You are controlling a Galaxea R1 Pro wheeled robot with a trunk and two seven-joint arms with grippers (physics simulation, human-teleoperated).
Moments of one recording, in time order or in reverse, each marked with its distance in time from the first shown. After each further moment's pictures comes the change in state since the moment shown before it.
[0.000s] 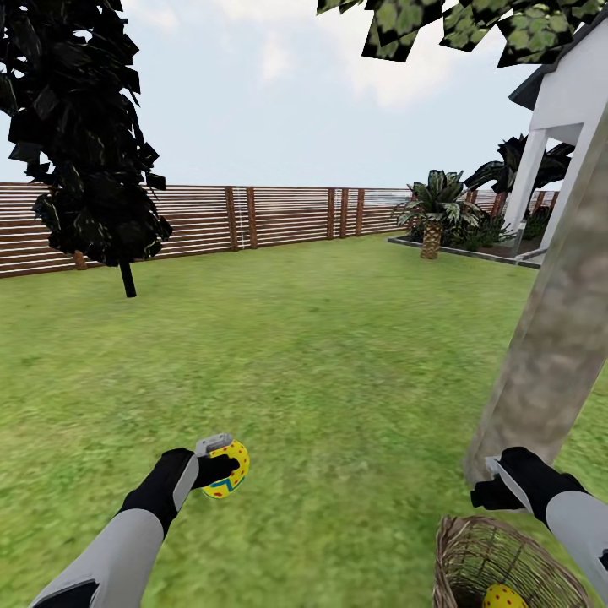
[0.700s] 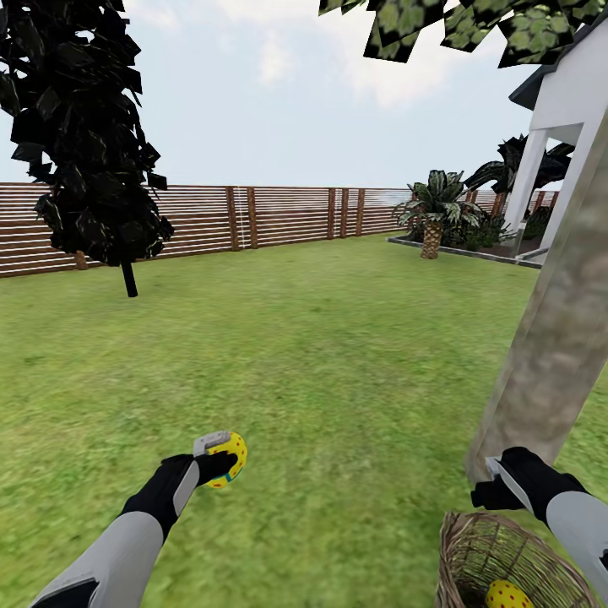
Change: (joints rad) left arm 0.000 0.004 0.004 0.047 -0.002 -0.170 0.001; right arm 0.000 -0.001 -0.001 0.000 -0.001 0.000 0.000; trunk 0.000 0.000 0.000
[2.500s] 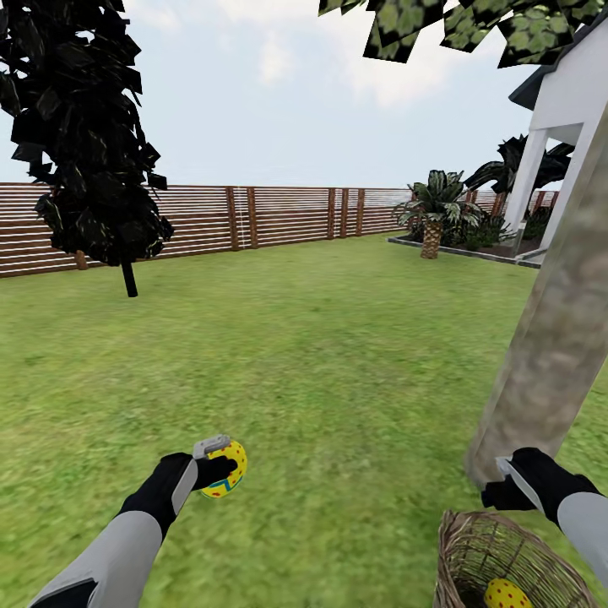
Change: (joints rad) left arm 0.000 0.004 0.001 -0.012 0.000 0.103 0.001; right arm 0.000 -0.032 -0.003 0.000 -0.003 -0.005 0.001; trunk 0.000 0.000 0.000
